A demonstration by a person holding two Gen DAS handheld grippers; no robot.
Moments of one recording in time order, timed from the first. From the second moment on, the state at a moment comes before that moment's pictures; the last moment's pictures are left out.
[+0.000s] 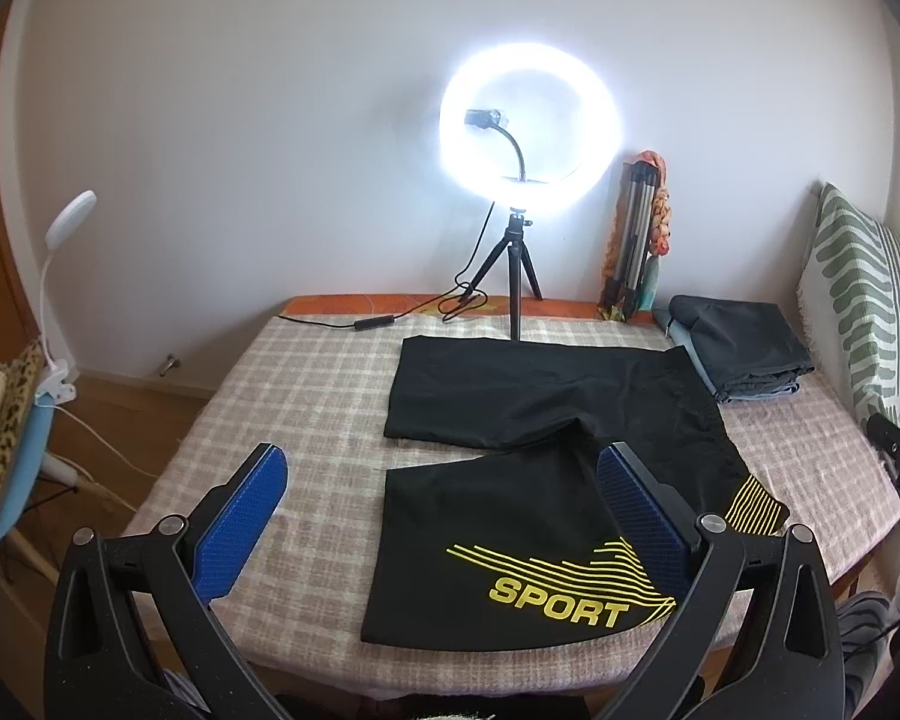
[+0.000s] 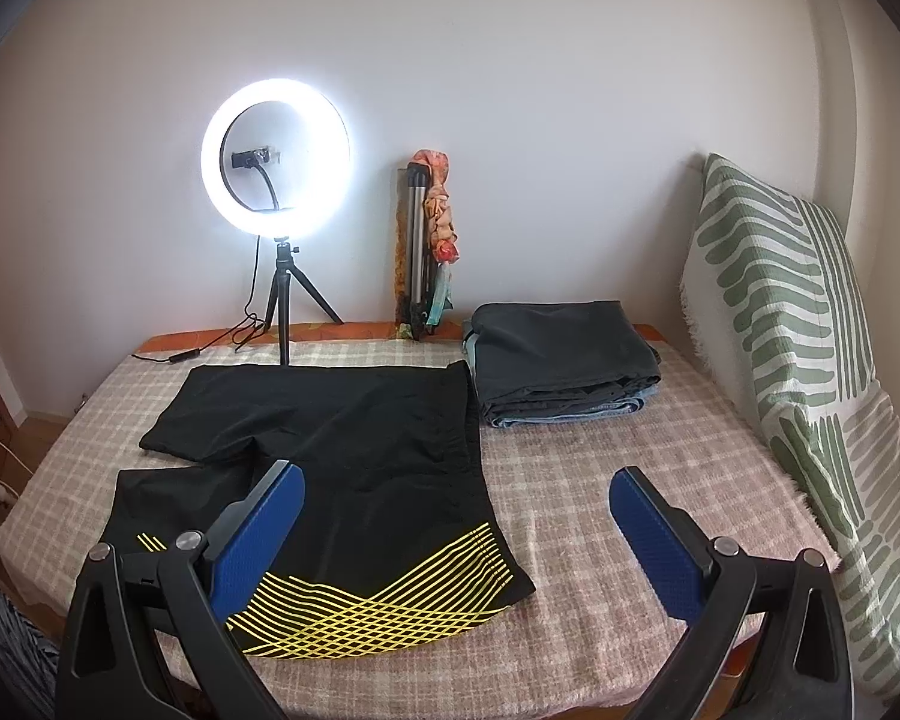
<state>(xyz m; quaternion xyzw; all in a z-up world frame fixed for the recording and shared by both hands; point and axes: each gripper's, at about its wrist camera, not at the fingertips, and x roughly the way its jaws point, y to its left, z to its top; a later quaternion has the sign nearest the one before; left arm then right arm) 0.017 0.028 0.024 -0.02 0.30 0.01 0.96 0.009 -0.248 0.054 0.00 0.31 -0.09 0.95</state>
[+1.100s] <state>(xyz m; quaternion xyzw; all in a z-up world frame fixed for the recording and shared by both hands) 0.023 0.023 0.024 -0.01 0.30 0.01 0.95 0.016 -0.253 0.058 0.00 0.30 -0.09 0.95</state>
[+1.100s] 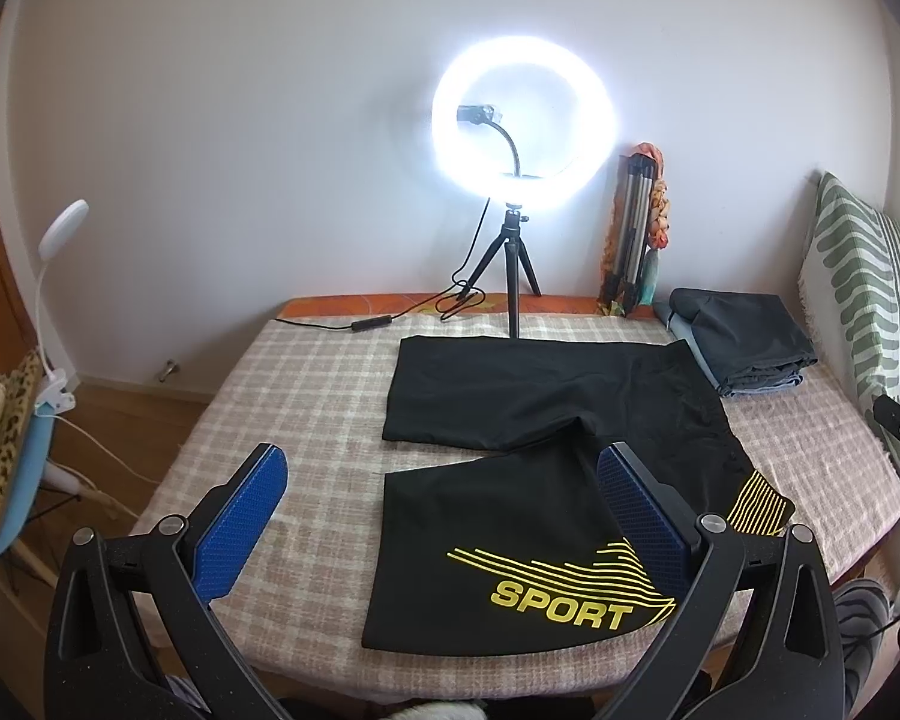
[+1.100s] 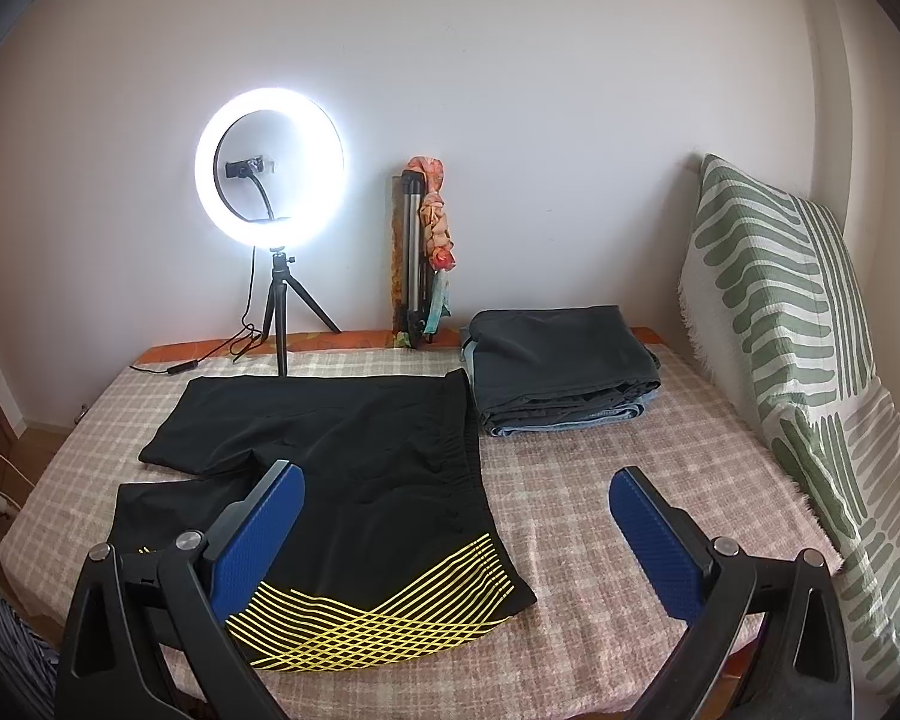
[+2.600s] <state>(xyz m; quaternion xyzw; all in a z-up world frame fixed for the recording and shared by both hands) 0.056 0.038 -0.017 0.07 0.35 -0.07 0.93 0.033 -0.259 0.039 -0.05 0.33 -0.02 0.94</state>
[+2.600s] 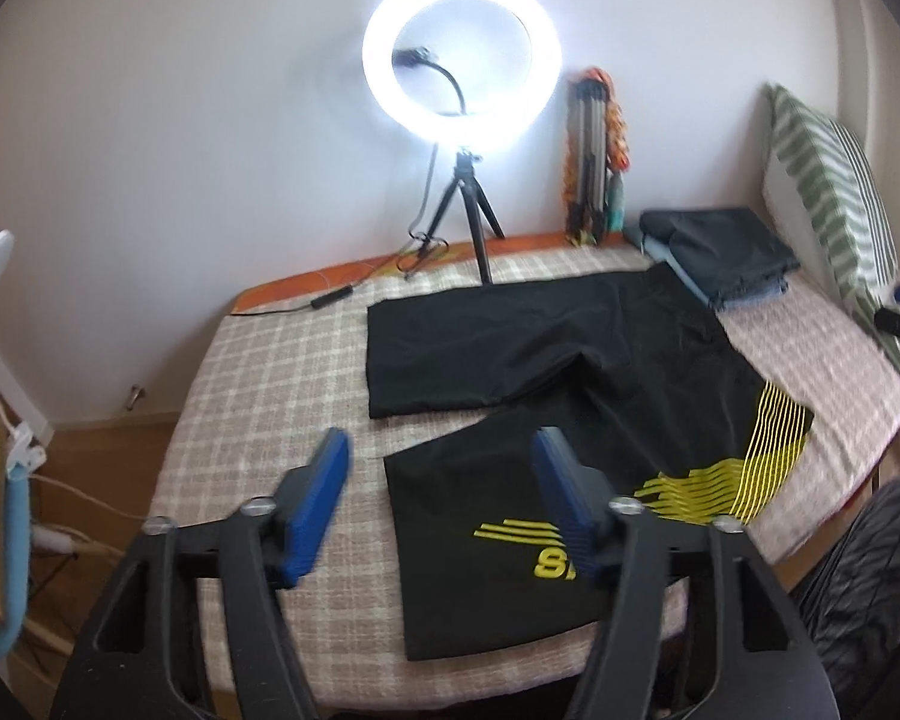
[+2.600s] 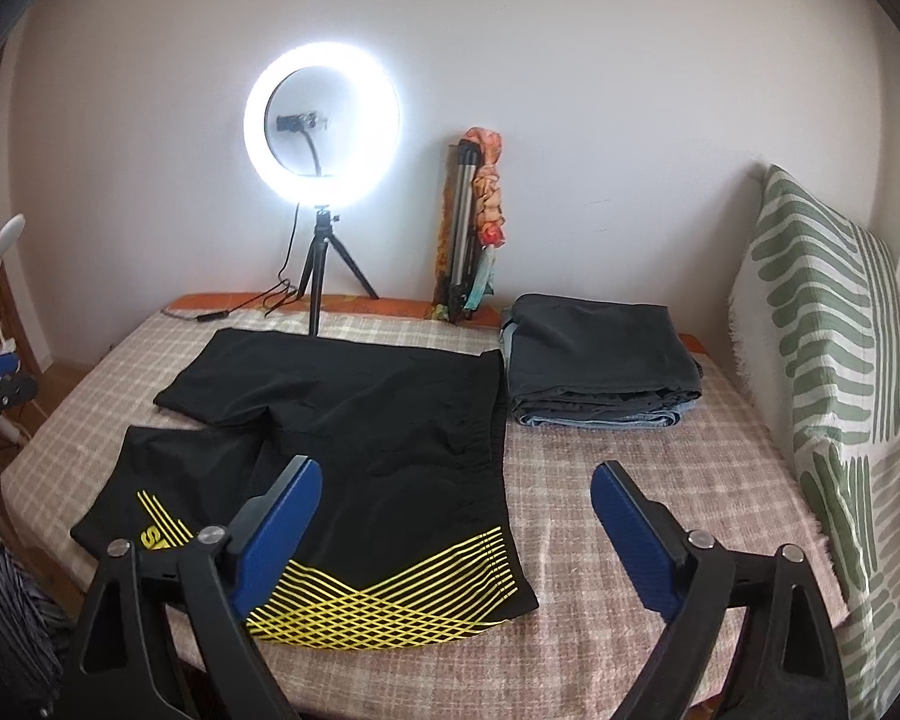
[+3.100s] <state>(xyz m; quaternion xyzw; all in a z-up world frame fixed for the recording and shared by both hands) 0.075 0.040 -0.080 0.13 0.44 -0.15 0.87 0.057 -0.245 -0.021 -0.26 0.45 0.18 0.84</state>
